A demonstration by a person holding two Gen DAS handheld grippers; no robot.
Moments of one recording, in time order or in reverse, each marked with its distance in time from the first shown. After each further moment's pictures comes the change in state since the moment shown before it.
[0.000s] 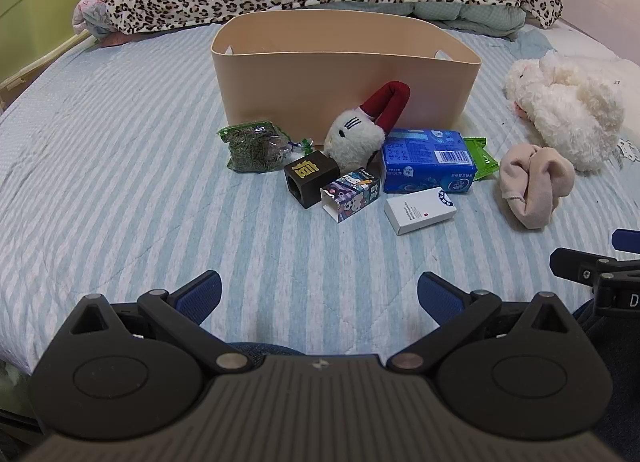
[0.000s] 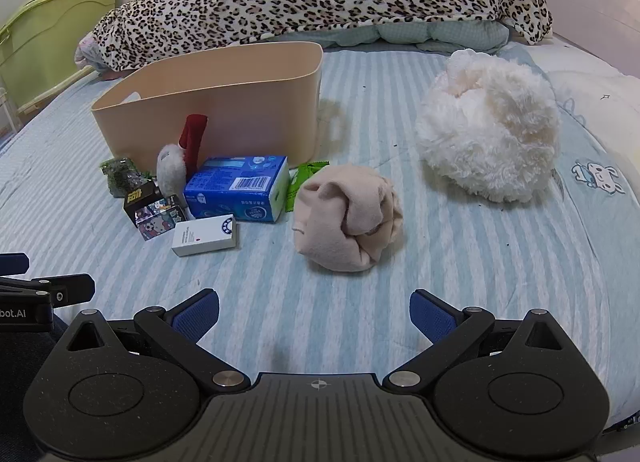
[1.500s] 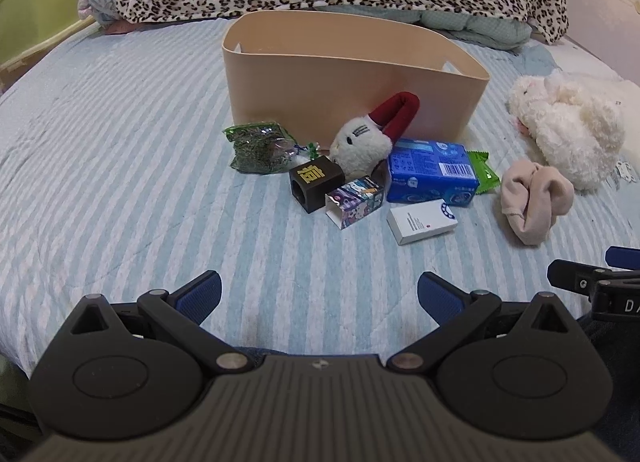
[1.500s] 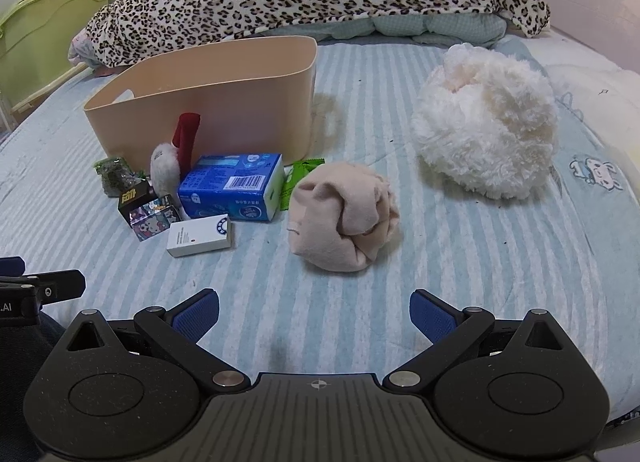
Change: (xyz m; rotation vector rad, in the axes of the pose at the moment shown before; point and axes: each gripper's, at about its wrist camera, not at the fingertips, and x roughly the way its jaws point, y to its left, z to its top) left arm 0.000 0.011 0.004 -0.053 0.000 -0.033; right arm 0.005 -0.005 0.010 0.021 0.041 0.012
